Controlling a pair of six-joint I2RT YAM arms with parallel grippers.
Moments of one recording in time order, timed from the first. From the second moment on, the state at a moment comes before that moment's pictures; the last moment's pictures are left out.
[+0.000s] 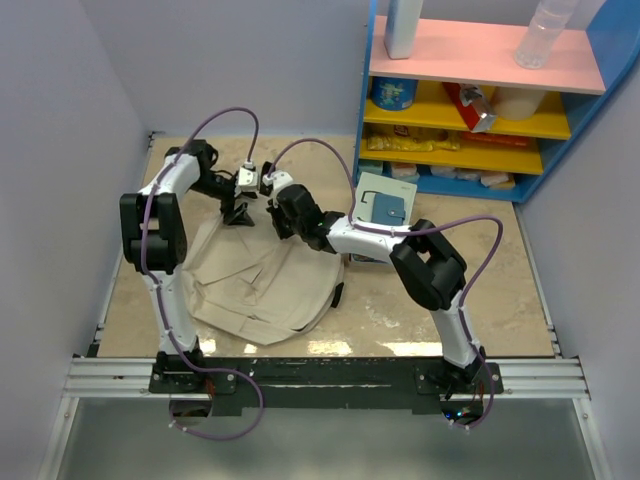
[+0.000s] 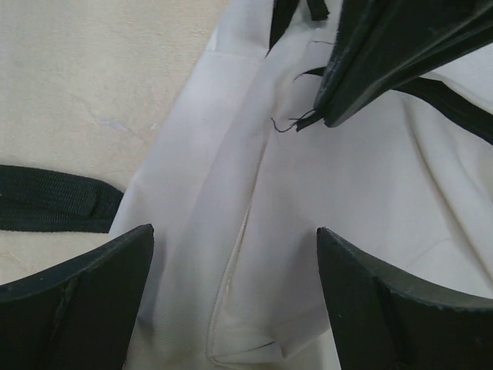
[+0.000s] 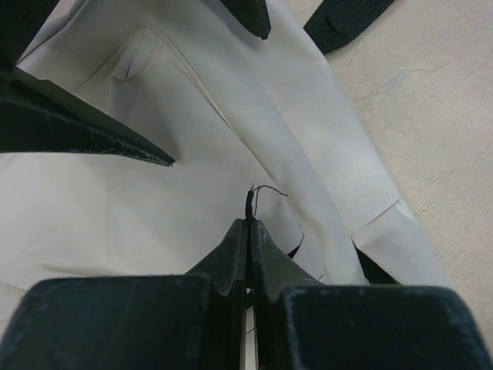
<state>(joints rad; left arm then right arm) 0.01 2.15 1.73 -1.06 0.91 1.53 0.87 2.10 1.51 0.04 0.13 0.22</state>
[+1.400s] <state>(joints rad) -0.05 2.27 1.69 -1.03 1.06 1.40 0.95 1.97 1.30 0.20 0.17 0.28</state>
